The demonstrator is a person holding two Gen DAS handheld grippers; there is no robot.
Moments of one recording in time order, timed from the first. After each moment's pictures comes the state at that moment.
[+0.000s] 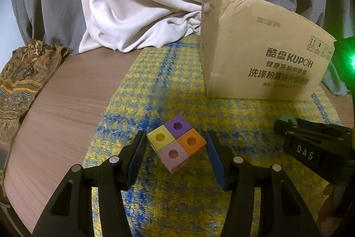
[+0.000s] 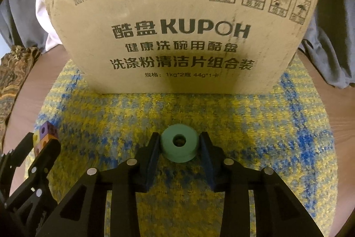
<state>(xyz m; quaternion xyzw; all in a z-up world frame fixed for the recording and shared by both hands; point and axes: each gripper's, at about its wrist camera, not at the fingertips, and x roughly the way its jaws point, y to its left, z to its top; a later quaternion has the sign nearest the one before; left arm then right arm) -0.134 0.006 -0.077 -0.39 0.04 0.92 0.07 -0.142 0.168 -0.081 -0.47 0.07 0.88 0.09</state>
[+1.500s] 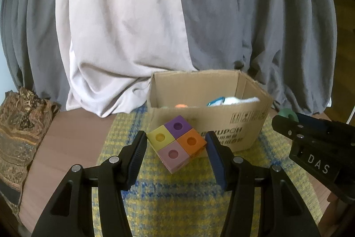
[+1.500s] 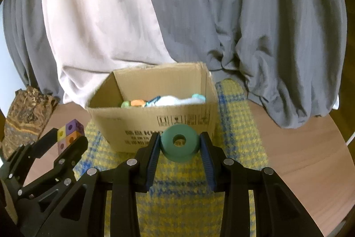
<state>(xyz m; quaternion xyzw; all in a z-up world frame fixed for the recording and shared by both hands) -0.103 0.065 0.055 -0.28 0.05 0.95 0.14 -0.077 0.211 0.067 -0.33 0.08 0.94 0.11</state>
